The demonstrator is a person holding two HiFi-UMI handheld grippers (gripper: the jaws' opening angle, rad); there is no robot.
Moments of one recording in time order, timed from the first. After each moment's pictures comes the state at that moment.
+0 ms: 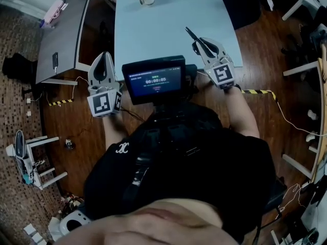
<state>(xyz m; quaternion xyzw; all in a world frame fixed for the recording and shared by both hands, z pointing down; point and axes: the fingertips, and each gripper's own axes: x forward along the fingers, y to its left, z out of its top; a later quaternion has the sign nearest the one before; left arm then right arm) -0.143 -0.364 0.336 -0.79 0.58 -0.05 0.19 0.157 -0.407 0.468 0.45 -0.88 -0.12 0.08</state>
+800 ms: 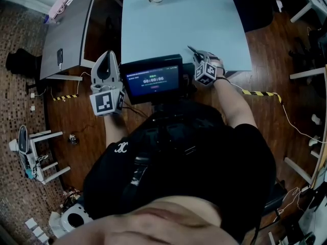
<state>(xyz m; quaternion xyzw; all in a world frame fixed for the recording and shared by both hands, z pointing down) -0.184 -0.398 0.344 -0.79 0.58 -0.08 0.18 0.082 -0.464 0.720 0.36 -0.83 -0.11 0.41</state>
